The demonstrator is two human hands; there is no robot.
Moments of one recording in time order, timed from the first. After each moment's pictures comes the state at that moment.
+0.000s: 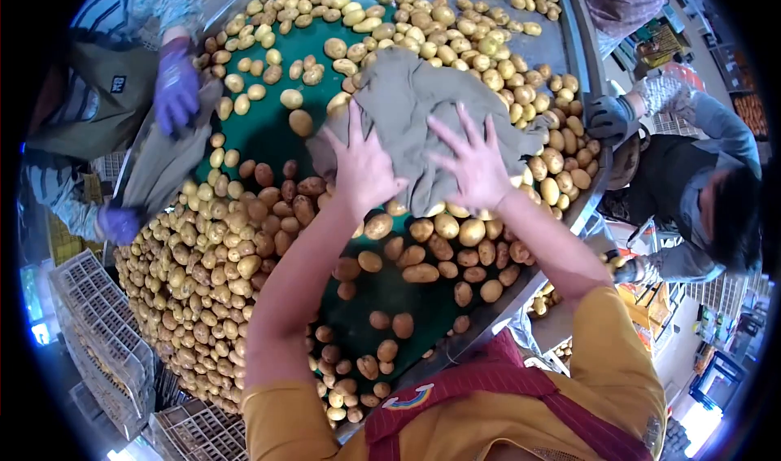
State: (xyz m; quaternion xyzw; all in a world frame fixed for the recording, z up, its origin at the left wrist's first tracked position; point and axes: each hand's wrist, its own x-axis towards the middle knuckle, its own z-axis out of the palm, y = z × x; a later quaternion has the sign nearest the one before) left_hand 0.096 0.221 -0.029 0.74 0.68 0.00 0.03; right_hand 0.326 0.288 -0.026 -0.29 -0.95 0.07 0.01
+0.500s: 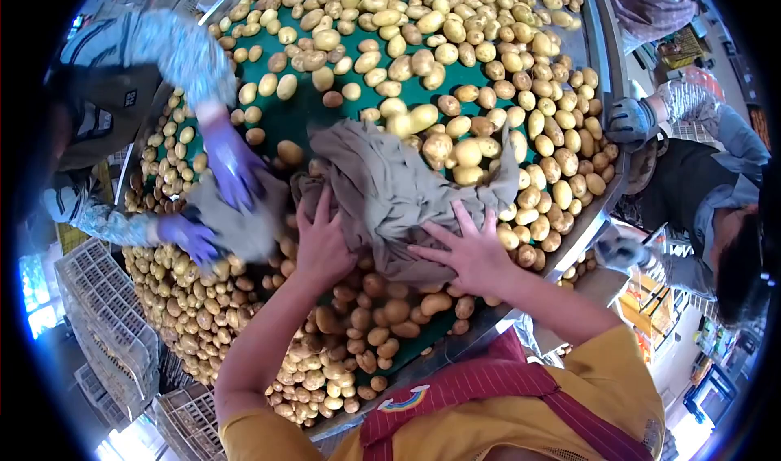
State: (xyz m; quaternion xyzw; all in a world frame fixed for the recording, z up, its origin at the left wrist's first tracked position) left_hand 0.056 0.097 -0.031 0.73 0.68 -0.04 0.09; right_hand 0.341 0.189 -0.003 -0.20 -0.94 0.22 -0.18
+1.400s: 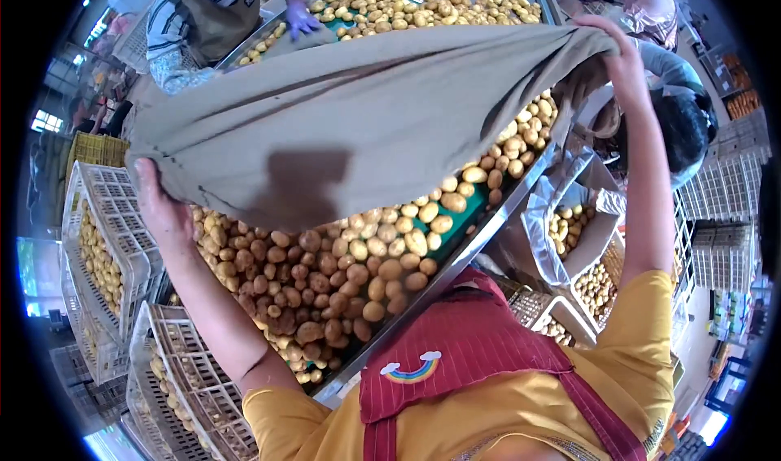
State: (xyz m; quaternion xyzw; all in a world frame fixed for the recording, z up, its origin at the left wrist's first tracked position) left_hand -0.136 -0.193 0.216 0.26 0.52 0.79 0.21; right_hand 0.423 0.137 0.249 -0.34 -0.80 0.27 0.41
